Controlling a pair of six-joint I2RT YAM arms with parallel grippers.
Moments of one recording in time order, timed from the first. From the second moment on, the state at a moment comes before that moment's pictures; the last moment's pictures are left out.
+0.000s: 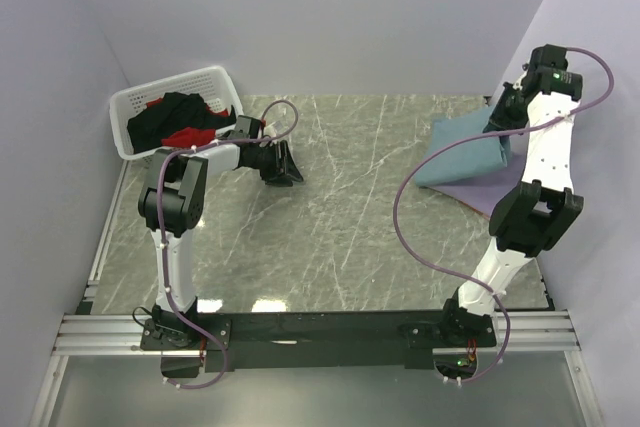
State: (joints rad) left arm -0.28 2.10 1.38 -0.25 0.66 -0.47; right arm -0.31 1.88 2.09 -1.24 -0.15 0.22
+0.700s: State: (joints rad) left arm -0.28 2.04 1.32 -0.29 0.60 -0.47; right arm -0.33 1.87 1.84 -1.05 0.30 0.25
